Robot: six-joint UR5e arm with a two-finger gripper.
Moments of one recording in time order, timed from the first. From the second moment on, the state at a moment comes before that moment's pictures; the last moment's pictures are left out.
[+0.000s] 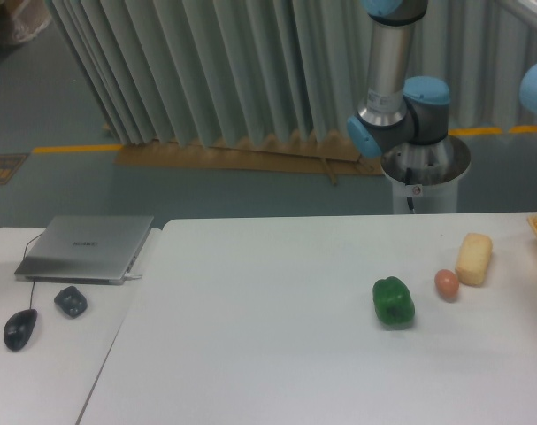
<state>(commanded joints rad) 2.79 -1.86 -1.55 -1.22 1.59 1.85</state>
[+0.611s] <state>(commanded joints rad) 2.81 -1.85 -1.57 -1.21 1.59 1.85</state>
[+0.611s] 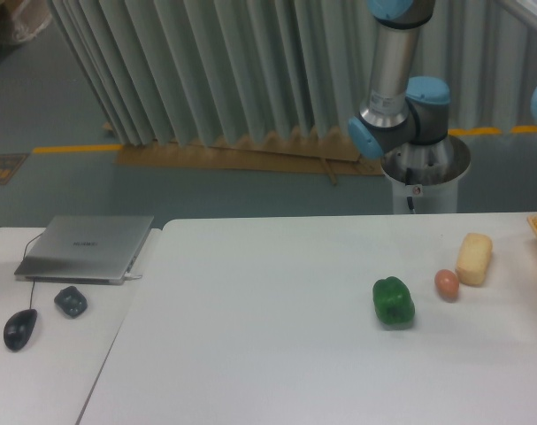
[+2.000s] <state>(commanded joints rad) 2.65 -1.61 -1.72 -1.21 1.58 1.12</state>
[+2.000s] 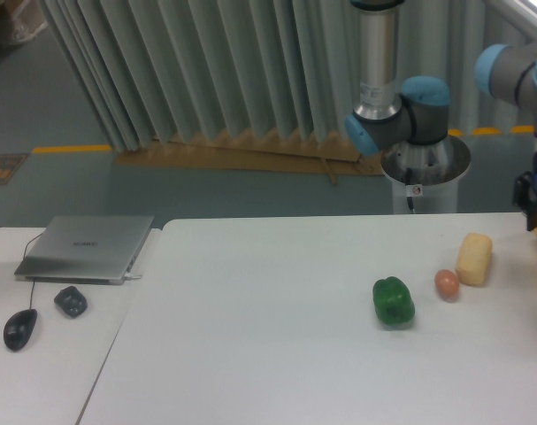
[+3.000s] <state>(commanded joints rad) 2.49 -1.64 -1.86 -1.04 1.66 0.77</state>
